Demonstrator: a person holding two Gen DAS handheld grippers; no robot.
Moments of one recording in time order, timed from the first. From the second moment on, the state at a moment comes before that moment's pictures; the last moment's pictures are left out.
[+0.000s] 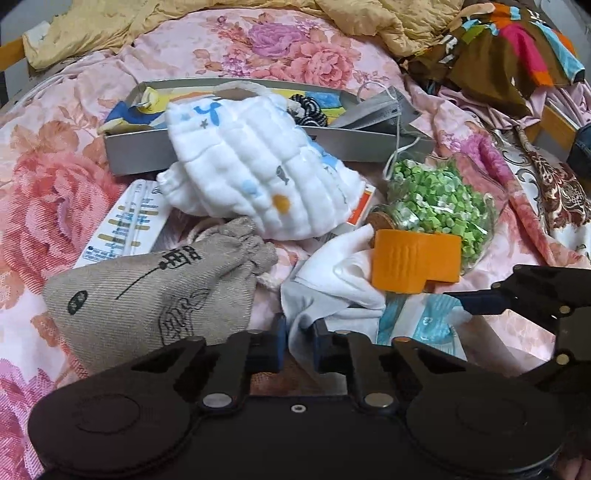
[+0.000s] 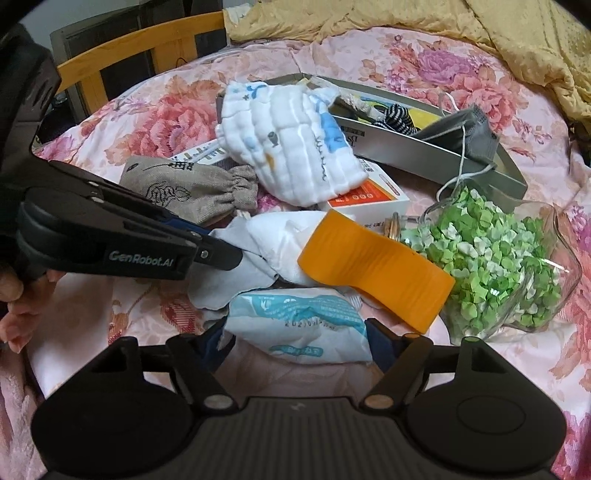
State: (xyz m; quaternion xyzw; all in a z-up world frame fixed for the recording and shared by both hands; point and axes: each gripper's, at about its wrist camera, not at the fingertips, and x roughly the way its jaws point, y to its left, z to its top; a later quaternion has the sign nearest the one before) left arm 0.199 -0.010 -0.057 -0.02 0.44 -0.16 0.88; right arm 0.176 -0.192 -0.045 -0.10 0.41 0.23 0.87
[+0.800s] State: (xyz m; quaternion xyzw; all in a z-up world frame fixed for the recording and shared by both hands) left arm 0.195 -0.003 -0.052 -0.02 0.43 -0.10 0.90; right arm 0.178 -0.211 -0.031 -0.02 0.39 0.23 0.89
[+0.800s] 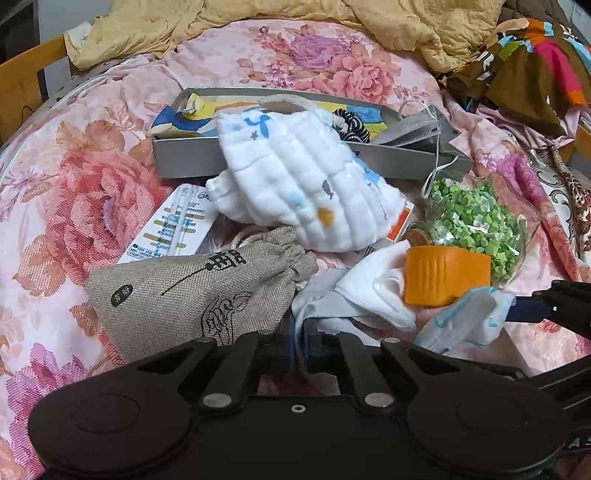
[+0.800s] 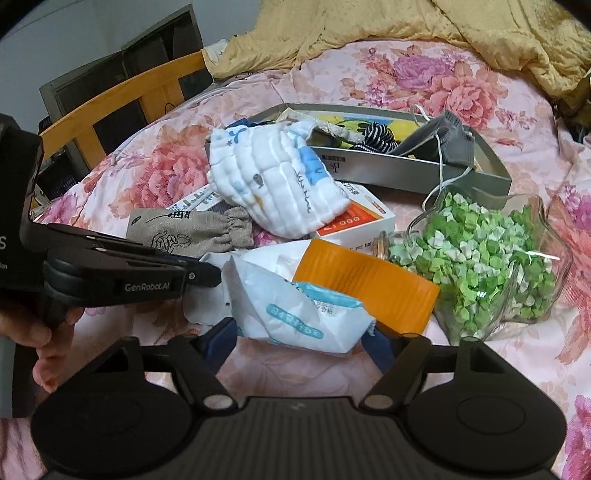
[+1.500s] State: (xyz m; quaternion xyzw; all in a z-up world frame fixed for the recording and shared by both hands) left arm 0.142 -0.005 0.005 0.02 0.28 -0.11 0.95; right arm 0.143 -0.224 0.010 -0.03 0.28 0.22 0.93
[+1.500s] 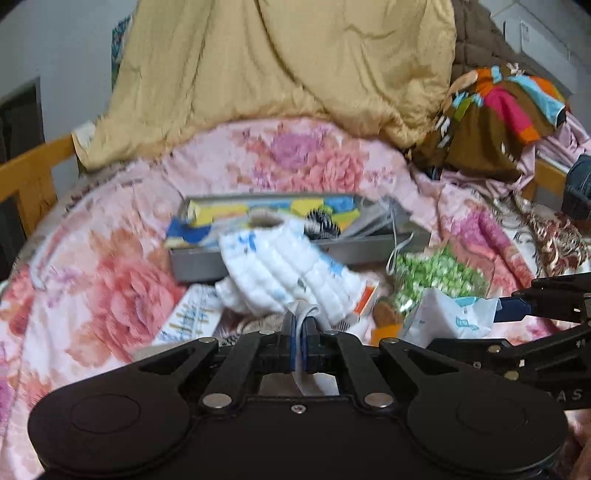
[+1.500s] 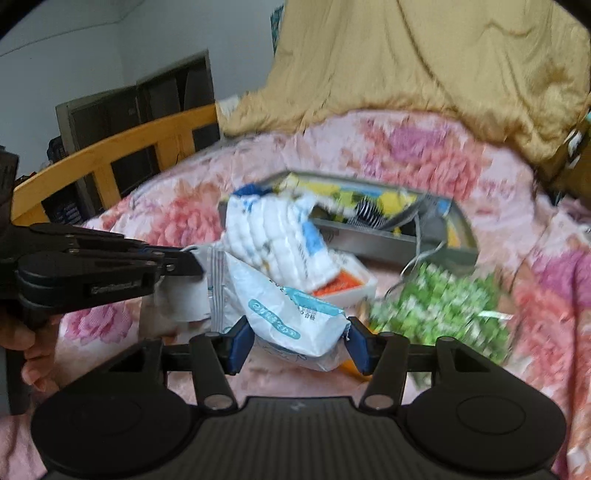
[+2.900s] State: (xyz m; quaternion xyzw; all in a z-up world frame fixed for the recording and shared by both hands) left arm 0.139 0.013 0.028 -0.07 0.21 -0.12 0.97; right arm 0.169 -0.188 -0.058 -0.09 0.45 0.24 0.85
